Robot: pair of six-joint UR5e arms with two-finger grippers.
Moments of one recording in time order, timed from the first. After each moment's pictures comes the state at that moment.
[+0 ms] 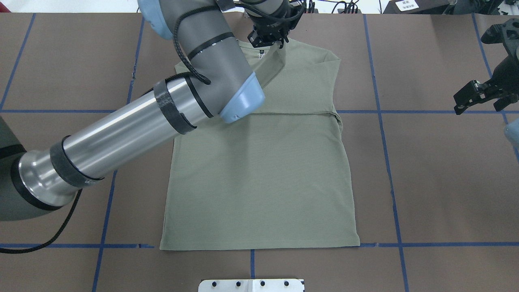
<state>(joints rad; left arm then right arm) -0.73 -2.74 -1.28 -1.80 -1.90 -1.71 1.15 -1.40 2.00 -1.89 2.22 0.45</state>
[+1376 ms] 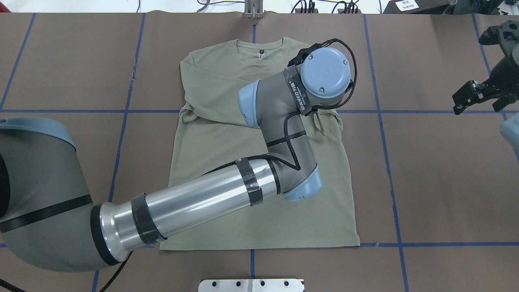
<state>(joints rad) -0.49 -2.87 -0.93 -2.04 -1.62 -1.78 1.14 -1.39 1.97 -1.89 2.22 0.45</state>
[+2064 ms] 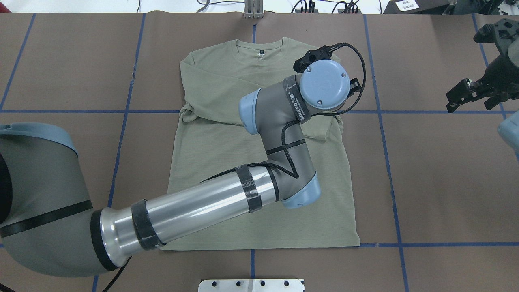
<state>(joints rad) -0.48 -2.83 -0.97 -2.08 -1.59 -1.66 1.14 -1.39 1.96 -1.82 2.24 0.48</state>
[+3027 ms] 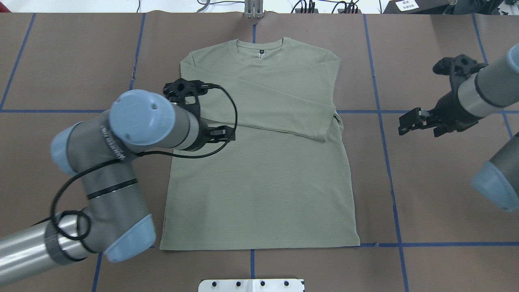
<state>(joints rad) -0.52 -2.10 -1.90 -1.71 -1.73 -1.27 0.88 -1.48 2.03 -1.44 2.16 0.96</state>
